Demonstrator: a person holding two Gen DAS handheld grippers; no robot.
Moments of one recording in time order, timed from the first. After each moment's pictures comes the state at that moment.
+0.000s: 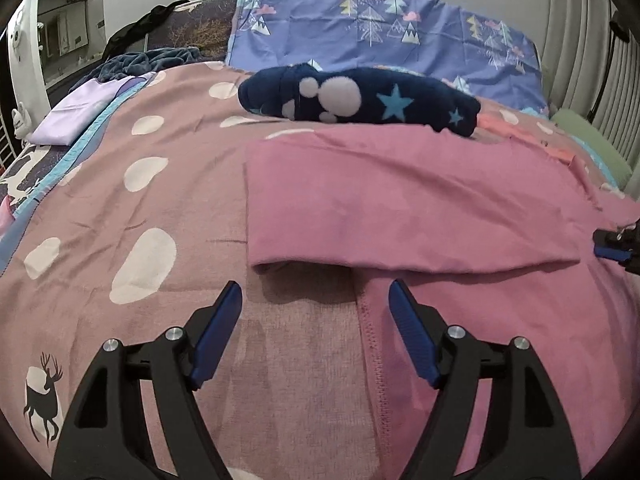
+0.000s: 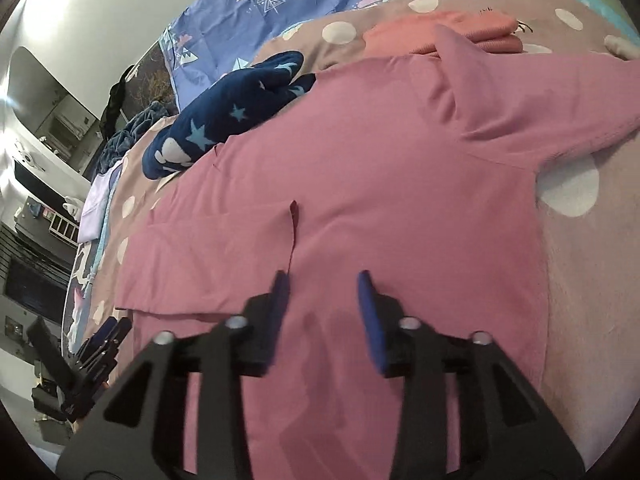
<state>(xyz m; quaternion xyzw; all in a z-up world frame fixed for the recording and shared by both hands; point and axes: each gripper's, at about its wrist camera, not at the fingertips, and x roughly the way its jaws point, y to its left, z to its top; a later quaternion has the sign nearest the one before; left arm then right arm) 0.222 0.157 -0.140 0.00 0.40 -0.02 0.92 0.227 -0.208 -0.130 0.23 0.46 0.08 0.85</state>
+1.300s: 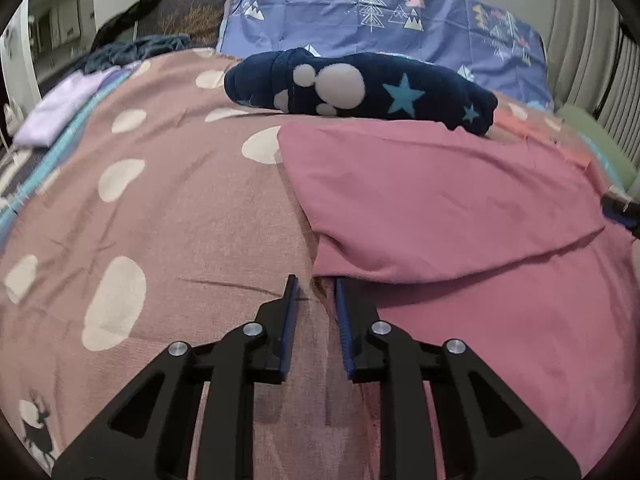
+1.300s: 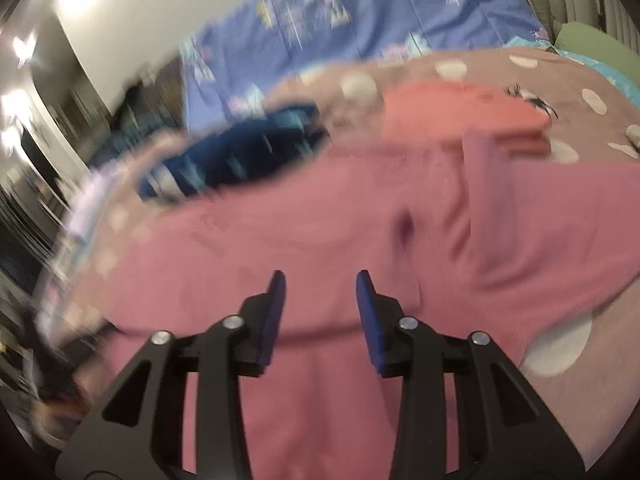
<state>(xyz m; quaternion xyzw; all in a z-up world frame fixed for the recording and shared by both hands) 0.264 0.152 -0.149 0.00 0.42 -0.03 0.91 0.280 -0.214 -0.134 0.12 0.43 0.06 0.89</state>
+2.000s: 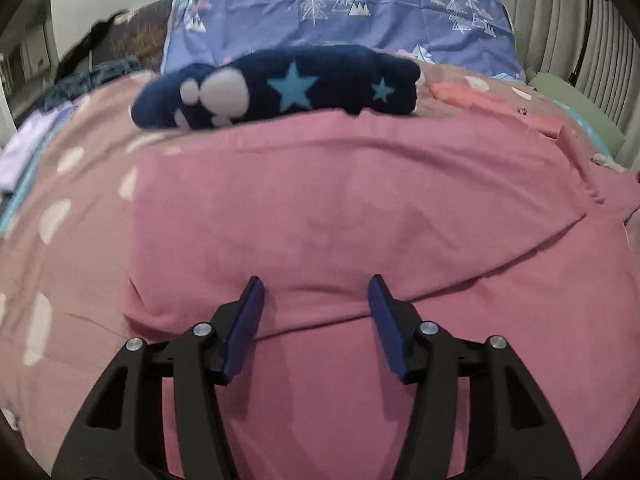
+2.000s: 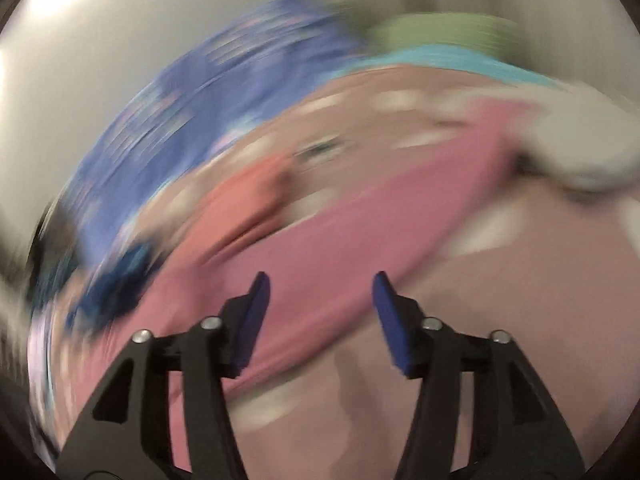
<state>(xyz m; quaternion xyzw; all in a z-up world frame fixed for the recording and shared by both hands) 0.282 0.042 -0.157 0.05 0.41 -0.07 0.91 0.192 -0.439 -0.103 0.33 0.29 -0.22 0.87</state>
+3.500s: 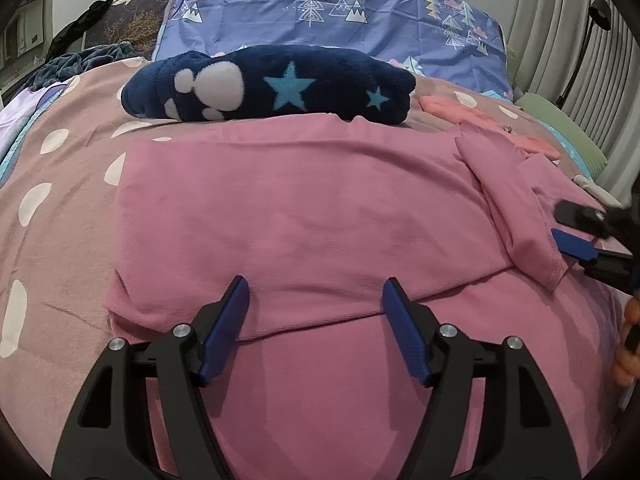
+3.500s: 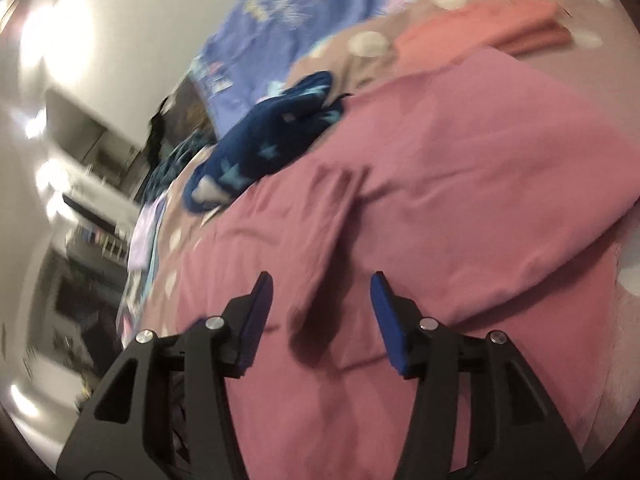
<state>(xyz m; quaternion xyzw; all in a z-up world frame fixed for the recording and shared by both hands) 0.285 0.059 -0.159 -0.01 0.41 -0.11 0.90 0.278 -0.231 -0.147 0.33 0.43 0.14 0.83</state>
